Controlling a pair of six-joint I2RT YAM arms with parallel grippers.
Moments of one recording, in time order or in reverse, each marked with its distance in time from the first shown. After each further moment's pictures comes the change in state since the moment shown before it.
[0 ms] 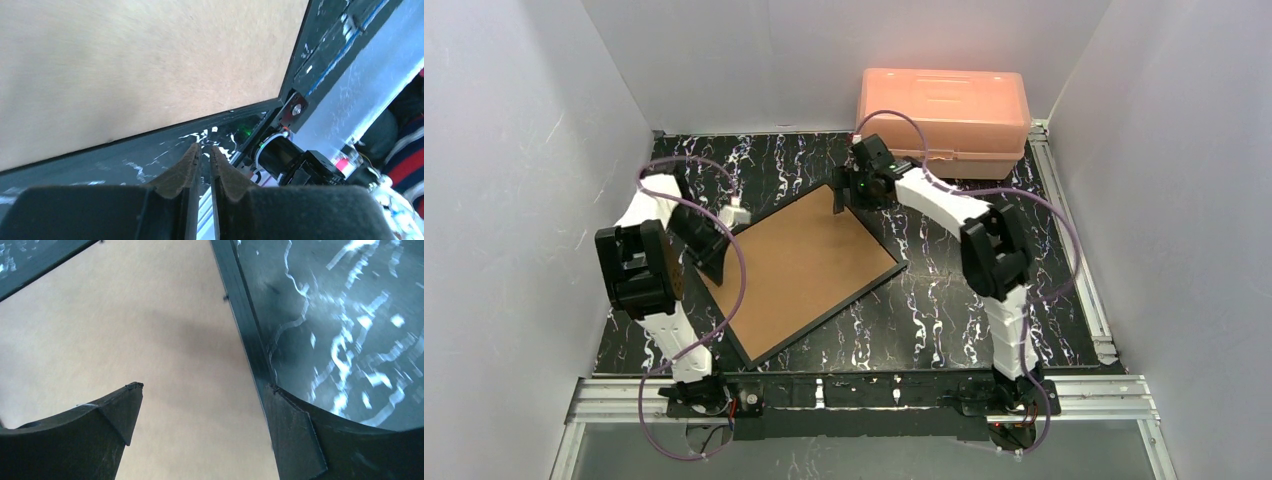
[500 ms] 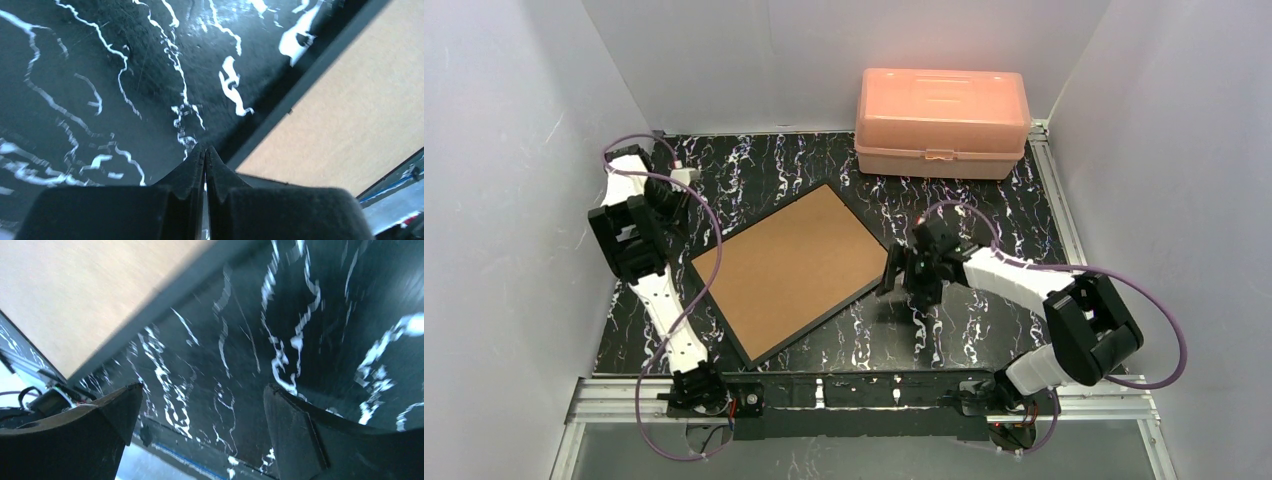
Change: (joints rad) left arm 0.185 0.425 0.656 0.153 -0.069 -0.332; right arm -0.008 -0.751 -0.989 0.120 -0.170 0.312
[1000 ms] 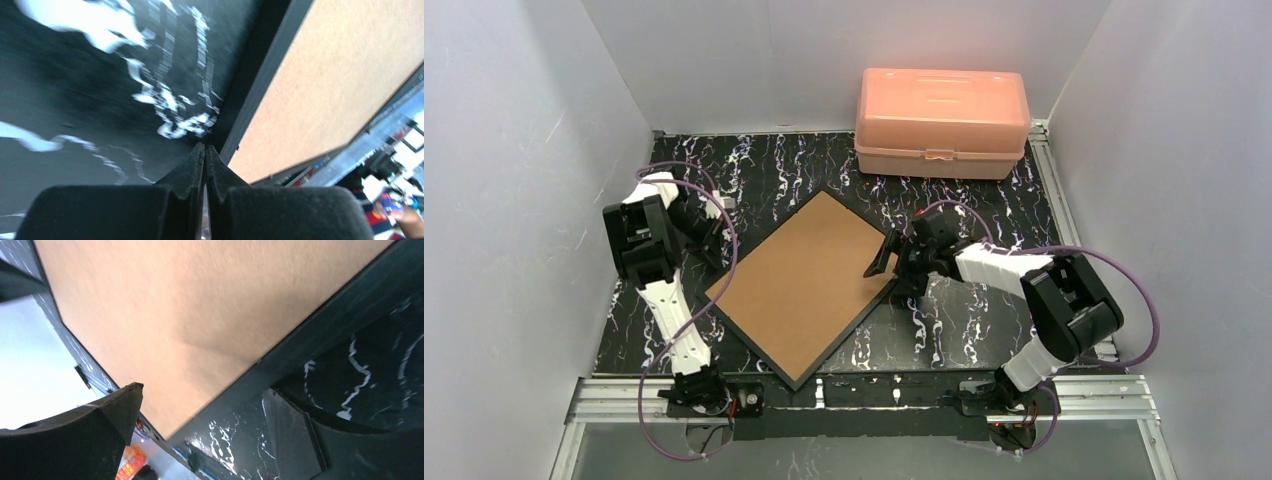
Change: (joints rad) left arm -0.103 -0.078 -0.352 0.053 0.082 -0.023; right arm -0.031 0.117 -0.088 0.288 -0.127 0.214
